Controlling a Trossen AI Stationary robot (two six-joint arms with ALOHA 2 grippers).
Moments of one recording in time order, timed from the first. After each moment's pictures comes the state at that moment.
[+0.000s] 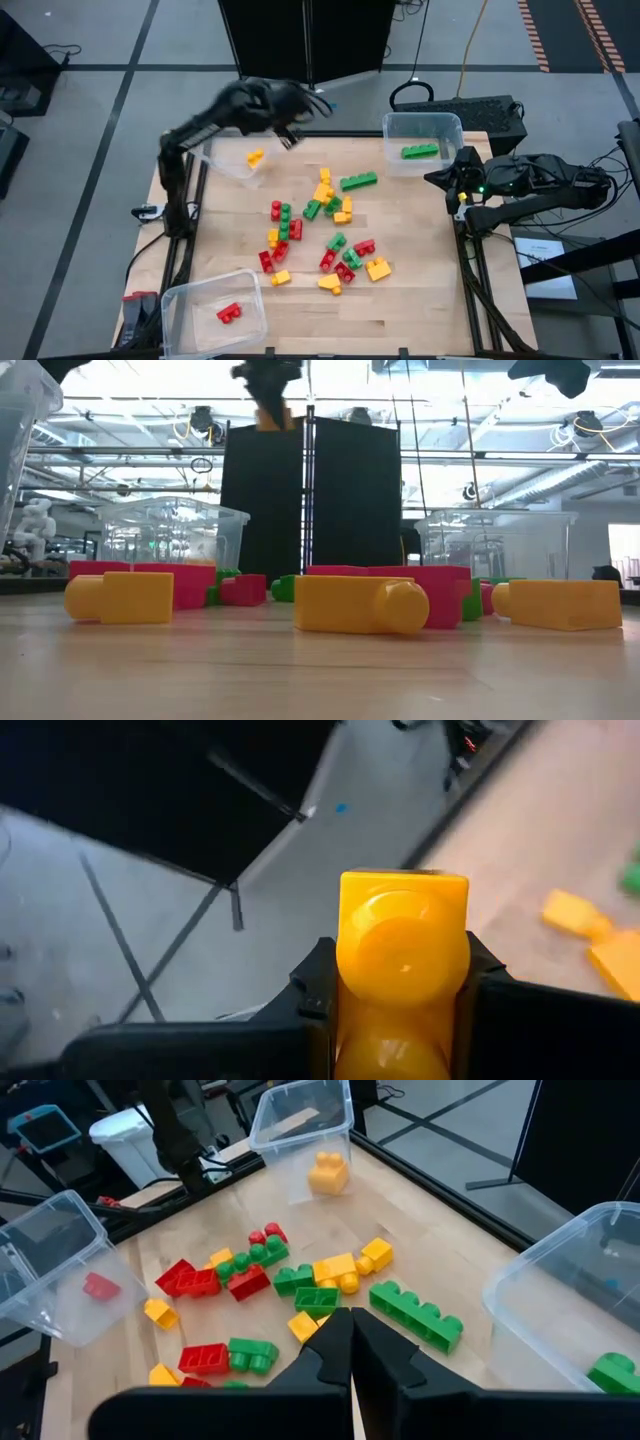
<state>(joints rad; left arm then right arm) 0.36 1.88 2.35 -1.56 -0.60 -0.14 0.13 0.66 1.06 -0.94 0.42 0.56</state>
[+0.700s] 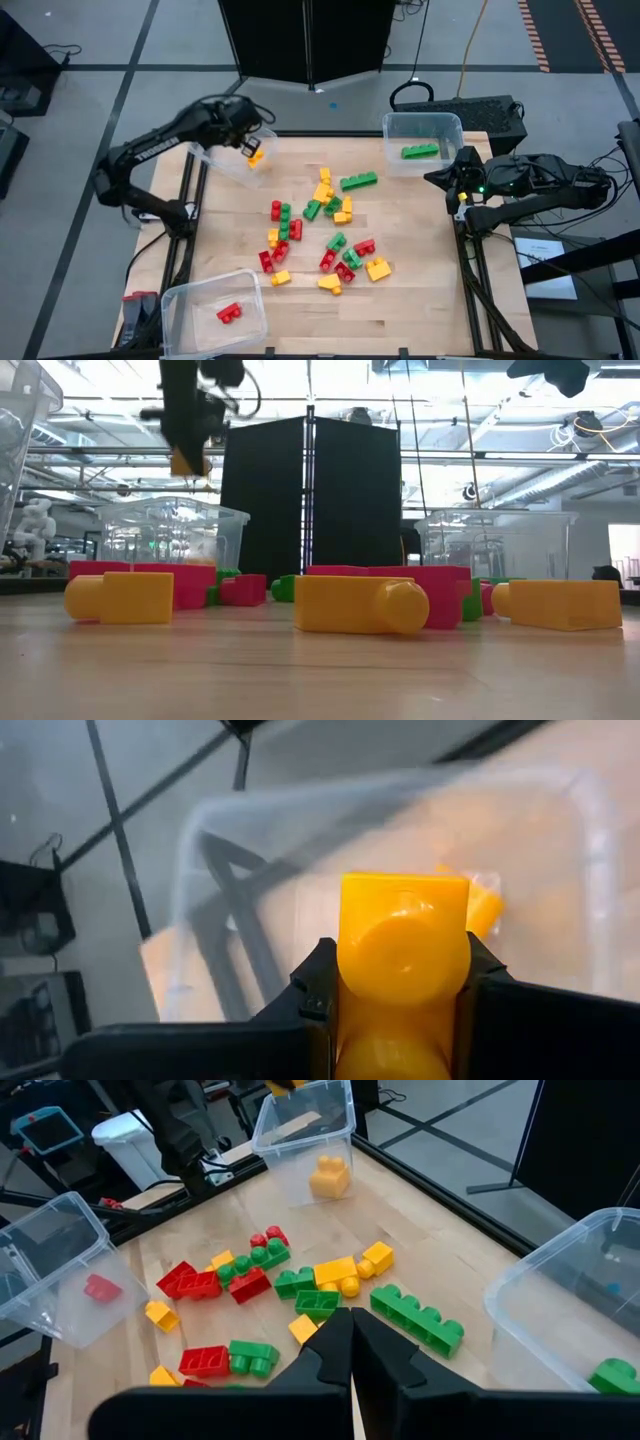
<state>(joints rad) 0.58 1.38 1.37 -1.26 -0.51 -0.39 0.13 0.66 1.06 -0.93 0.42 0.55</state>
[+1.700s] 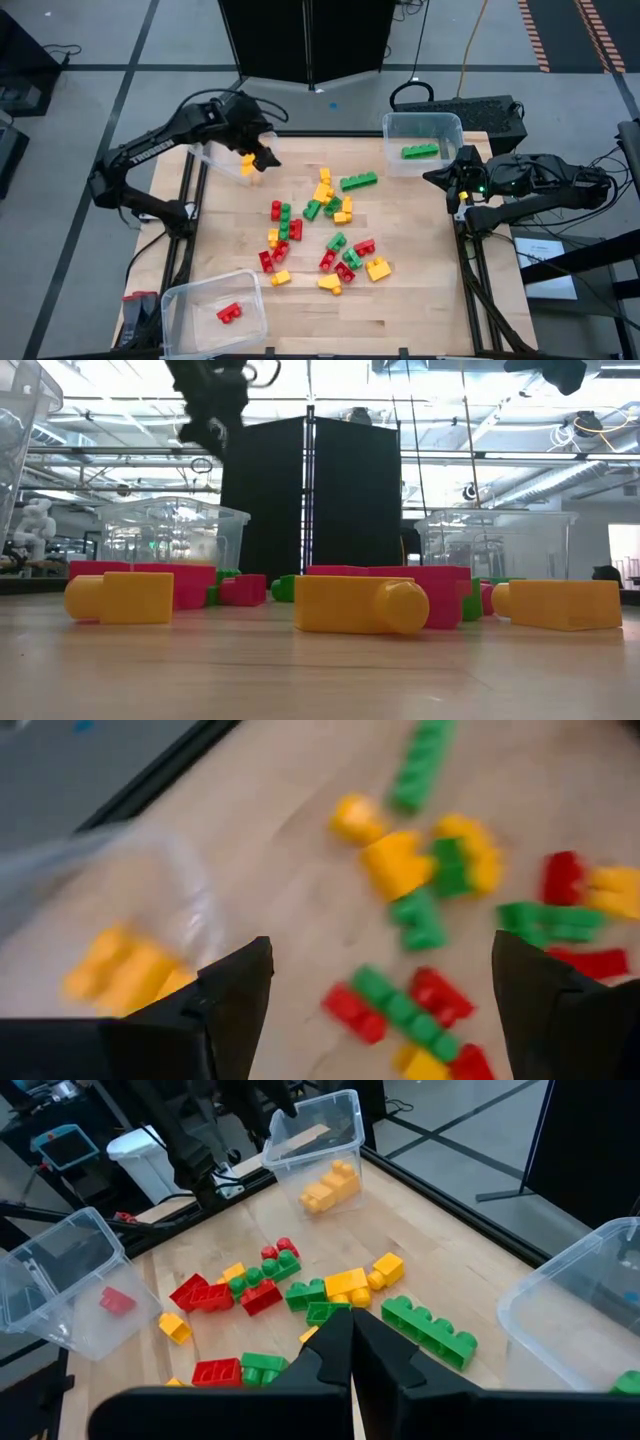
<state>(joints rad) 0.54 1.36 1.41 -1.05 0.16 -0.19 0.13 0.66 1.06 -0.89 0.42 0.56</state>
